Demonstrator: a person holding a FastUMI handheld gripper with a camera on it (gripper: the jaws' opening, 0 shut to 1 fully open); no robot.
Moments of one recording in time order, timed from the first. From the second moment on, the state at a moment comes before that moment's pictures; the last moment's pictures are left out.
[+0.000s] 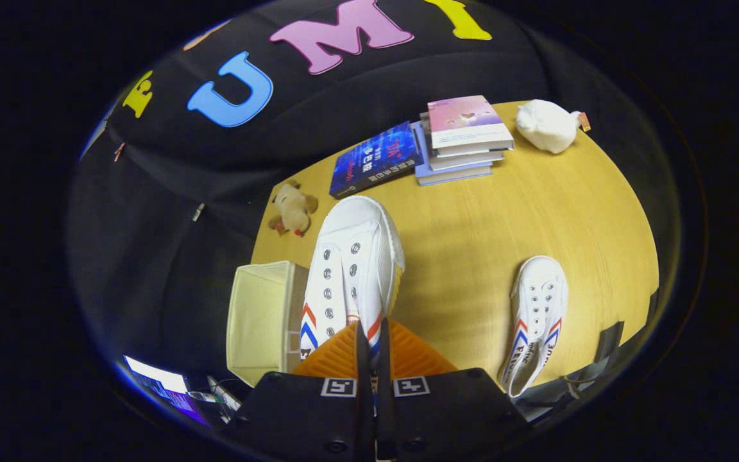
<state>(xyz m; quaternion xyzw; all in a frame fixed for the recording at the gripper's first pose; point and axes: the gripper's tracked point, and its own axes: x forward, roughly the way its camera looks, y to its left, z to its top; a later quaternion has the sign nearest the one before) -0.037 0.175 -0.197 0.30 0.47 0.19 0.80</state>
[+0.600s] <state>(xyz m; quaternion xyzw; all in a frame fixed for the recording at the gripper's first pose) -0.076 0.356 -0.147 0.31 0.53 0.26 0.74</state>
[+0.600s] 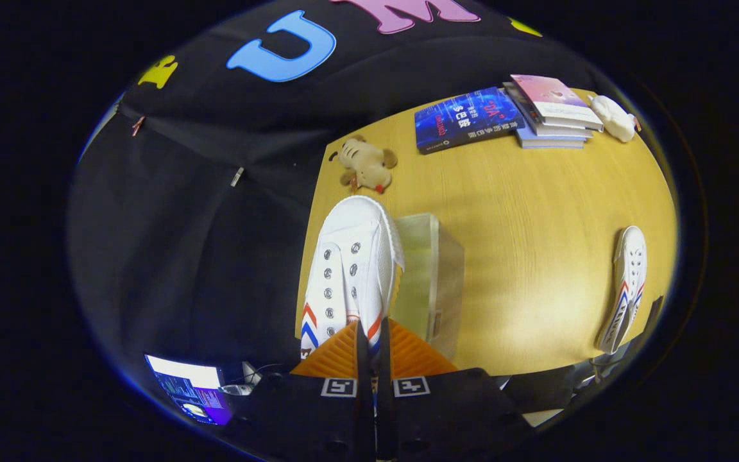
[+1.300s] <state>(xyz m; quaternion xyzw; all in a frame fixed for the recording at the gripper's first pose) -0.074 0.445 -0.215 0.32 0.59 0.21 0.71</state>
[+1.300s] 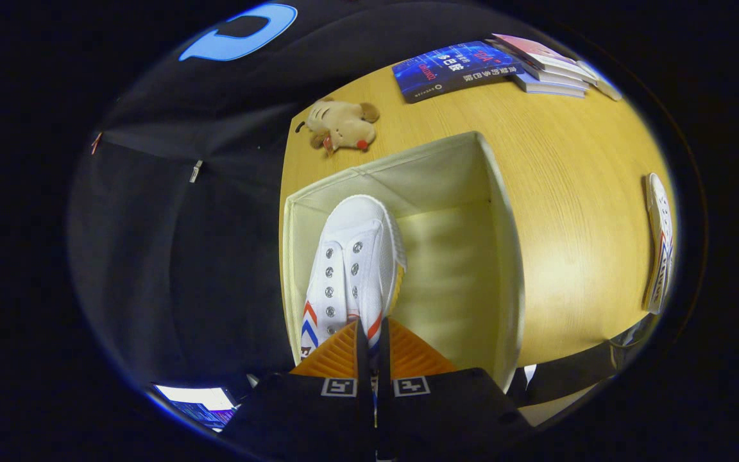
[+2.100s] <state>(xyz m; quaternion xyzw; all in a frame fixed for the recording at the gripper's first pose) -0.061 0.327 -0.150 0.33 0.49 0.29 0.75</state>
